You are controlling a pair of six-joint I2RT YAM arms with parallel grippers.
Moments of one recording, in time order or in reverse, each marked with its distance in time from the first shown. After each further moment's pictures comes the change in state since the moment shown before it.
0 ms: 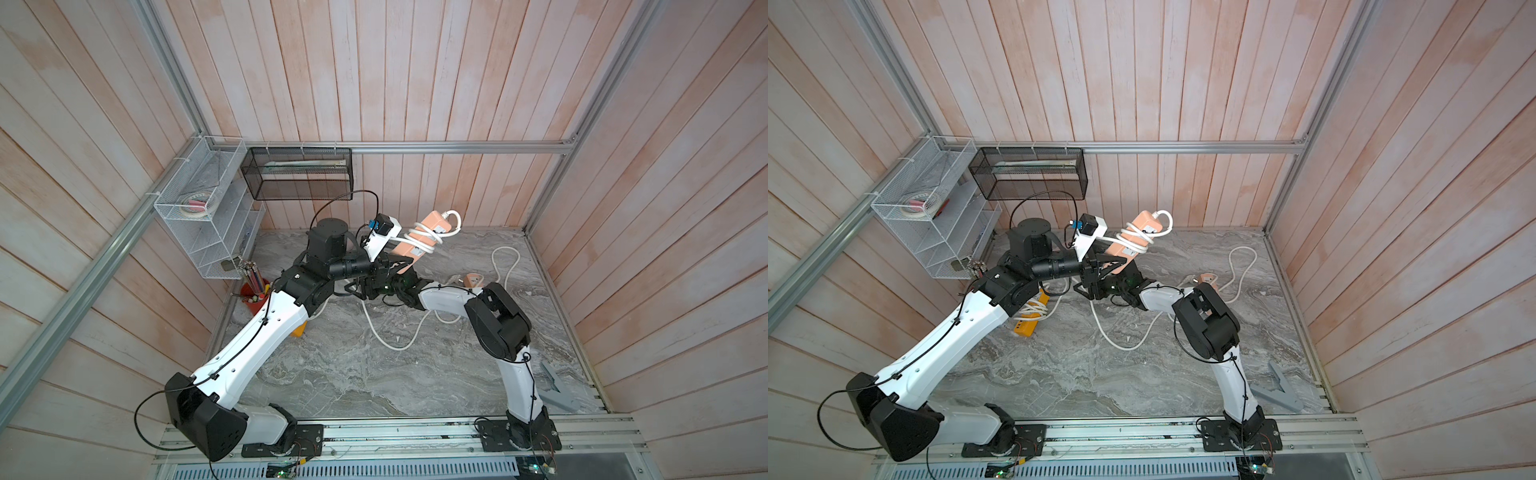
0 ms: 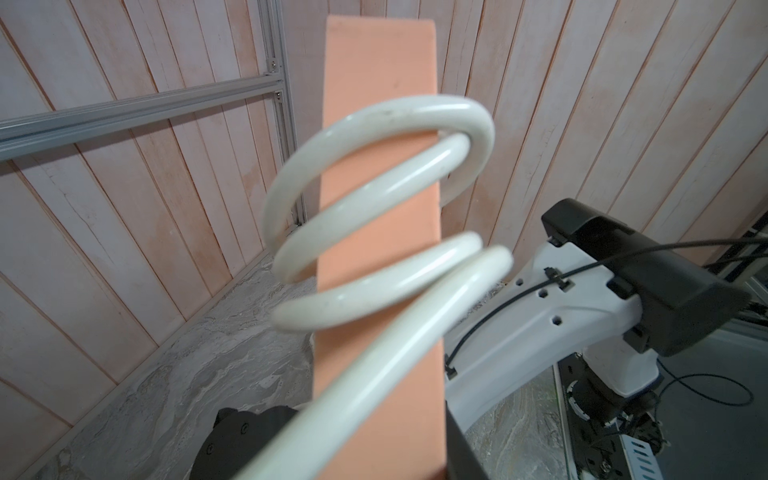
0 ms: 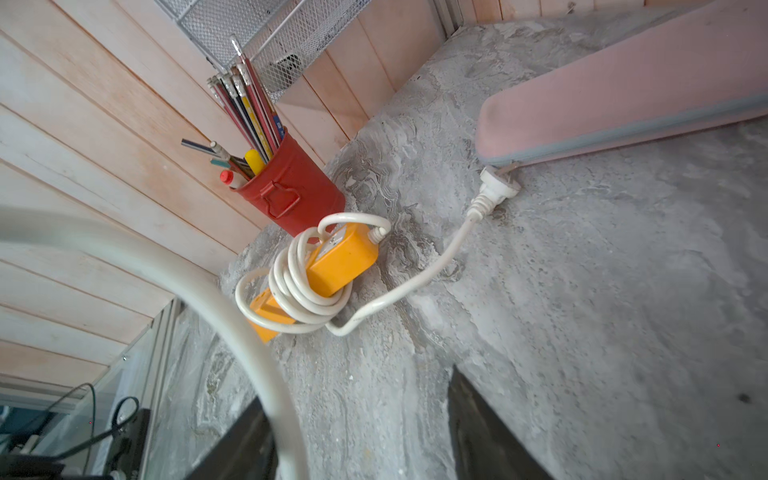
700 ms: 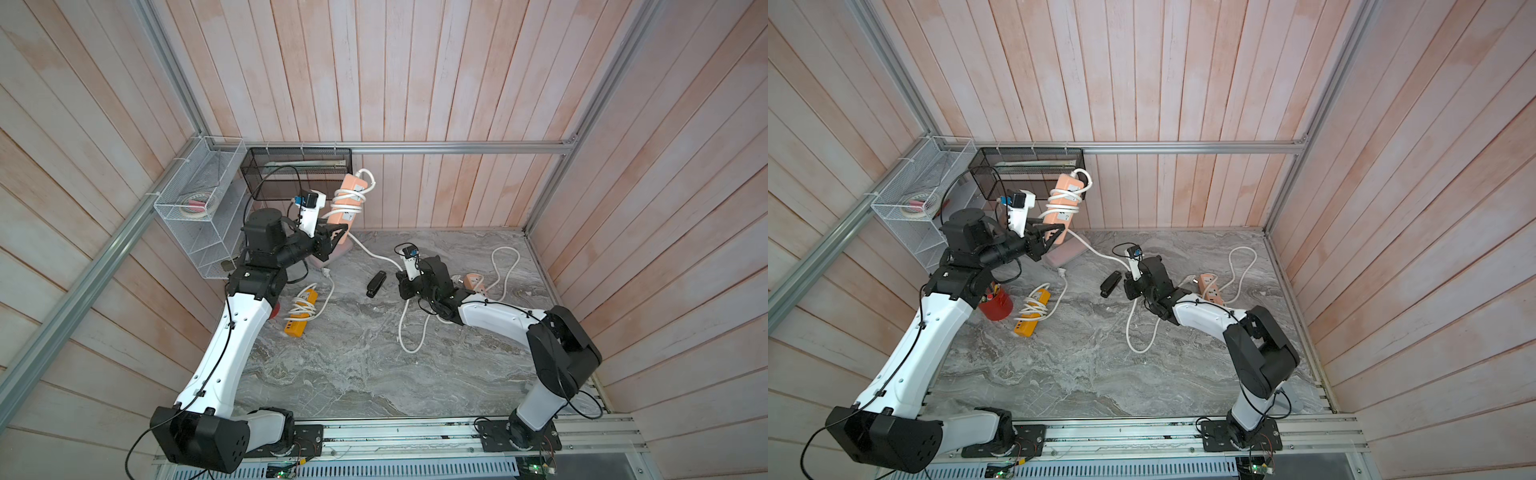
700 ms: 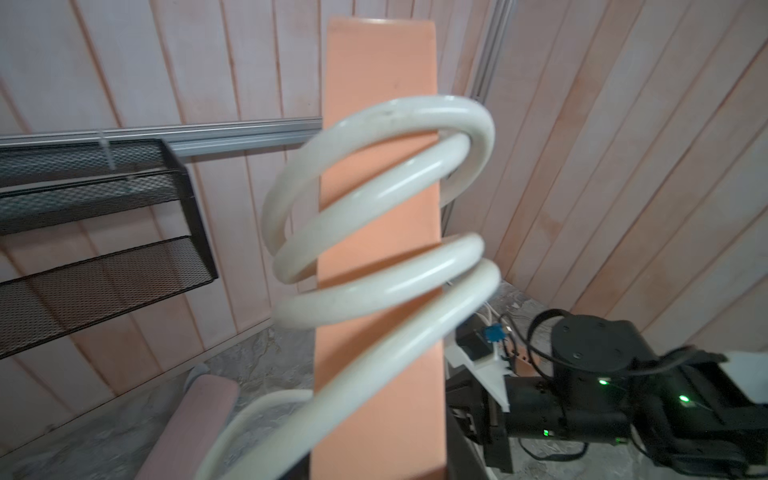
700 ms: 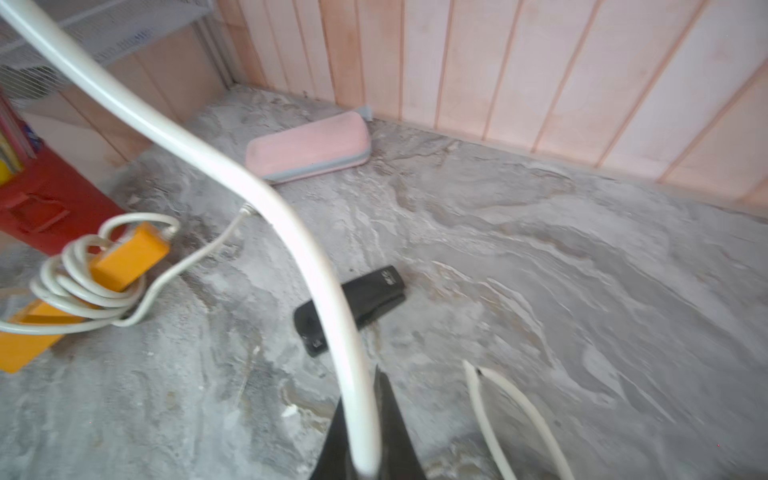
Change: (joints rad) left arm 0.446 -0.083 -0.027 -0.012 -0.091 -0.127; right arm -0.073 -0.509 -0.480 -0.119 0.702 -0.280
